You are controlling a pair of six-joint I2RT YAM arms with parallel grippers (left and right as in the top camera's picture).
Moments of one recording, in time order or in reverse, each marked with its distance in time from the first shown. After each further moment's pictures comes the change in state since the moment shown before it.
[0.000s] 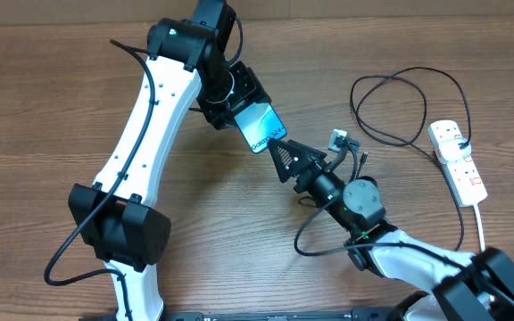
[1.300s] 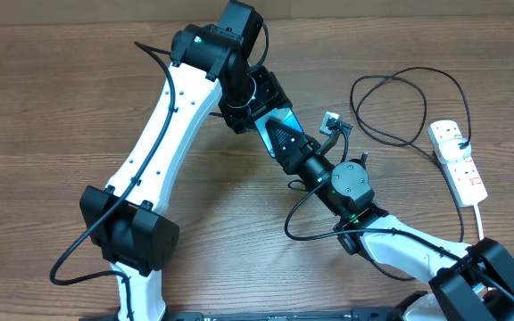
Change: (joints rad) left arm -0.089 -0.002 0.000 0.038 0.000 -0.045; right arm 0.014 0.039 0.142 -0.089 0.047 0.032
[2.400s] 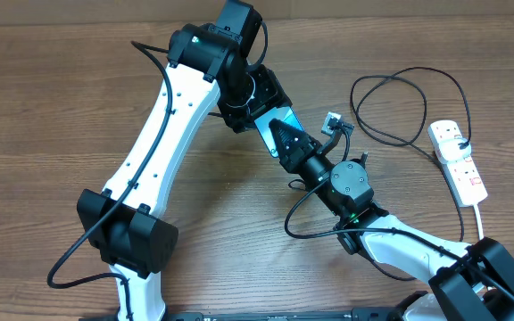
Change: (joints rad) left arm 0.000 -0.013 0.005 -0.003 -0.003 0.002; right arm -0.003 0.002 0.000 -0.014 0.019 0.034
